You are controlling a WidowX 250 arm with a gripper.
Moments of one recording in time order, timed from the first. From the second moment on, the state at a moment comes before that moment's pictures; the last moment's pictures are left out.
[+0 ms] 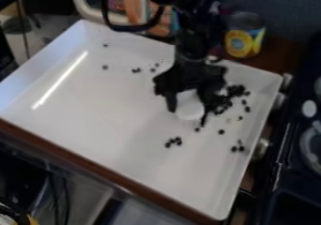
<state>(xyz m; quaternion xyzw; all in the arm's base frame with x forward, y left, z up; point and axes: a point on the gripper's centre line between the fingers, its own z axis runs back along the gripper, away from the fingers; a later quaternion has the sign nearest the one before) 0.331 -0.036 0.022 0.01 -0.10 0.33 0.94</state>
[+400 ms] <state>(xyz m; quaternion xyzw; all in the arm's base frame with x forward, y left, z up) 0.348 -0.043 0.022 0.00 -0.11 0.33 0.94</state>
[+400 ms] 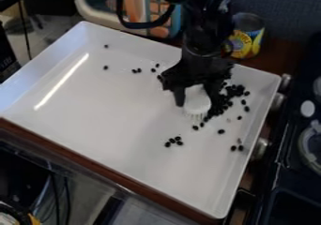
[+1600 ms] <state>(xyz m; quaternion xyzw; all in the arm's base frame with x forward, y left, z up) 0.296 -0.029 0.108 -0.01 -0.15 0.38 0.91</state>
